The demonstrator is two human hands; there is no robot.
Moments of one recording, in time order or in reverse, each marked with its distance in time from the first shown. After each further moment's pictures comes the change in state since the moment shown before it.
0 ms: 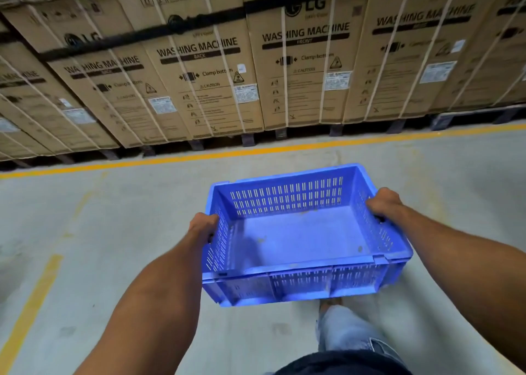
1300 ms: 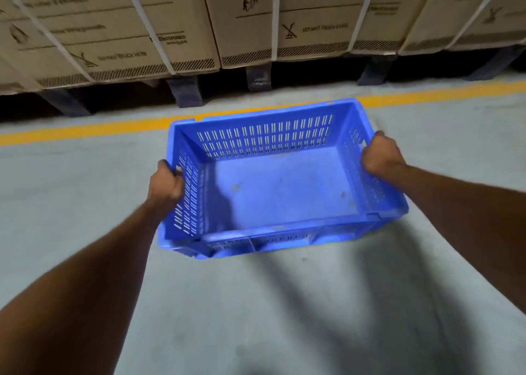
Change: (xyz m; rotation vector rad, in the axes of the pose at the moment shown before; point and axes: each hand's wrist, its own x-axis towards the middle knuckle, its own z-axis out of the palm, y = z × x) left_hand 0.795 0.120 0.359 0.078 0.206 0.349; right_hand 0.744 -0.147 0.378 -0.095 0.204 -0.066
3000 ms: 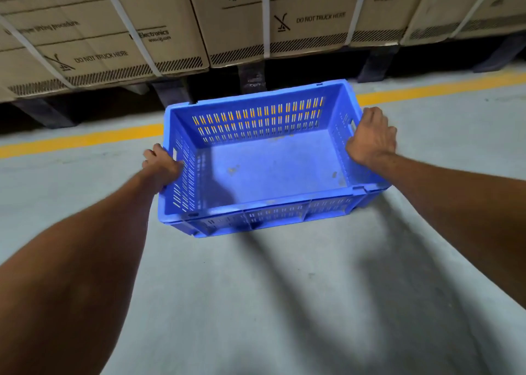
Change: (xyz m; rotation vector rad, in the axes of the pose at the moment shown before) left_hand 0.079 0.023 0.050 0.113 -0.058 -0.145; right_hand 0.050 -0.015 0.060 -0.135 0.187 -0.132
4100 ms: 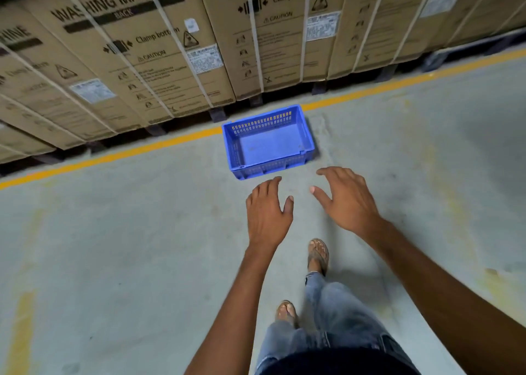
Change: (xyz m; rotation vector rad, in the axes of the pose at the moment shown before) left_hand -0.698 0.085 -0.433 0.001 -0.039 0.635; right_hand -0.526 -0.002 -0.630 0.225 -0.084 -0.319
